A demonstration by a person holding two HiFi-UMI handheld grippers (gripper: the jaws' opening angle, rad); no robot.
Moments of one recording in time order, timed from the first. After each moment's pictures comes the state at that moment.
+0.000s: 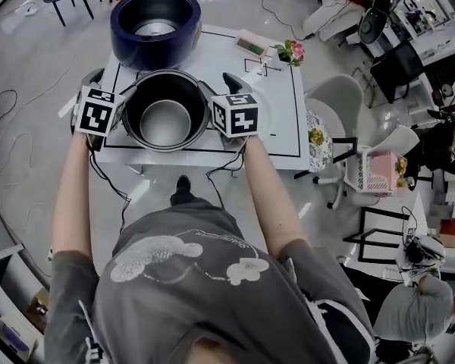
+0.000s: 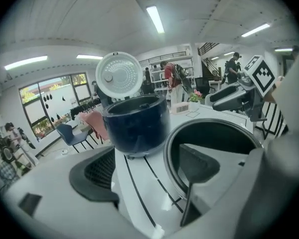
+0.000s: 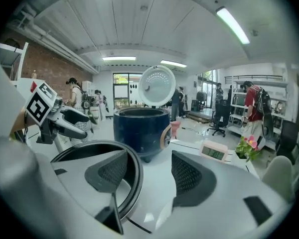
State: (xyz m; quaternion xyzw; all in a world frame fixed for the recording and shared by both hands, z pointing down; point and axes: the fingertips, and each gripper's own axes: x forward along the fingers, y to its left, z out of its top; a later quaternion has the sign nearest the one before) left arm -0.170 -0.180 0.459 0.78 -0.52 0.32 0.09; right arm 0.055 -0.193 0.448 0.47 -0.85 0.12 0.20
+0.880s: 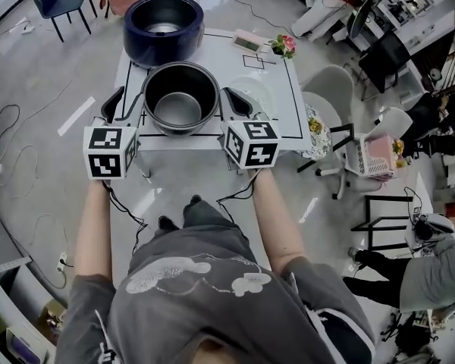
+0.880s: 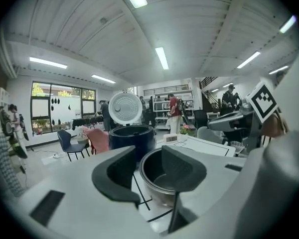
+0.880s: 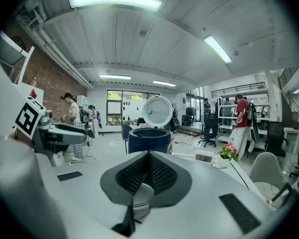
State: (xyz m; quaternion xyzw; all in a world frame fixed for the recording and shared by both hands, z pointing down) left arm -0.162 -0.049 0.370 0.82 -0.55 0.13 0.04; right arm 0.041 -0.058 0.369 0.53 -0.84 0.07 0.11
